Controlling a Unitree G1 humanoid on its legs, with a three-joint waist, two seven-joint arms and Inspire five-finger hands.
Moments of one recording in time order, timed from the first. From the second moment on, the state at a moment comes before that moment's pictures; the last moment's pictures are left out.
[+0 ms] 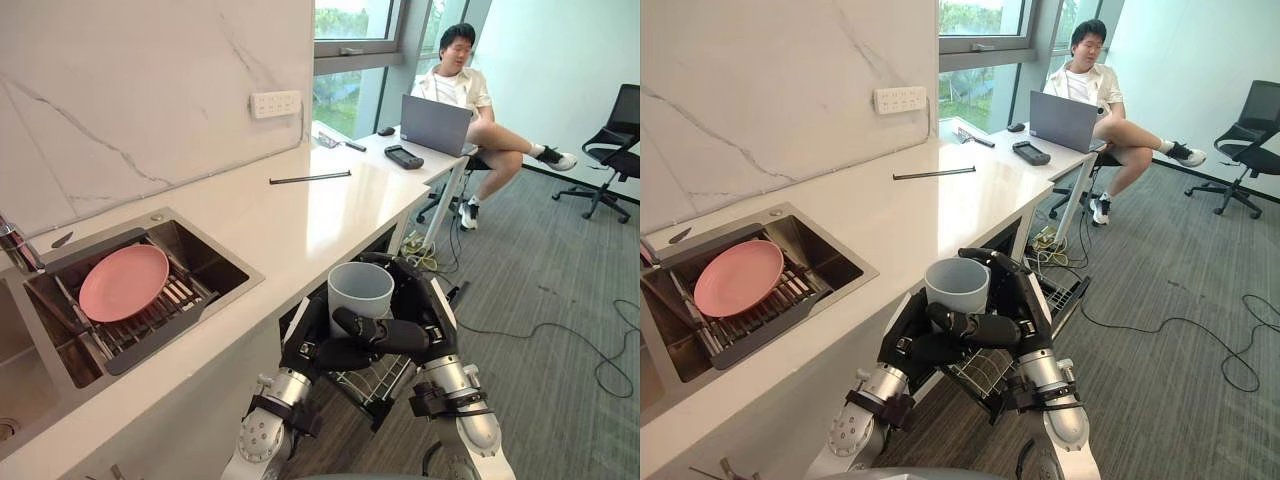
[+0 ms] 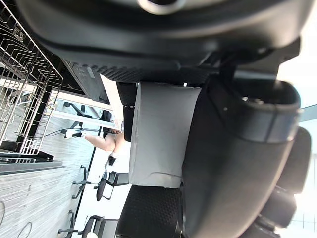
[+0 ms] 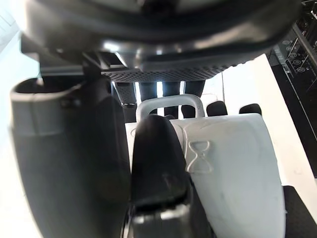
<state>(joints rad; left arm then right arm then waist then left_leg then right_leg) 0.30 0.12 -0.47 -0.12 -0.21 -0.29 -0.05 0.33 -0.10 0.20 -0.18 0.29 -0.34 0.17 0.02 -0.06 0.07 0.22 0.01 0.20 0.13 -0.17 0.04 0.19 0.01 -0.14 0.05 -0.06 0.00</state>
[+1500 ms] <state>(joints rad) 0.40 0.10 -0.29 -0.17 -0.34 -0.35 -0.10 0.36 0.00 -0.05 -0.23 0.27 -0.40 -0.04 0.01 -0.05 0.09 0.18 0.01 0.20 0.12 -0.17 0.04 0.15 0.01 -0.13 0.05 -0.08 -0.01</state>
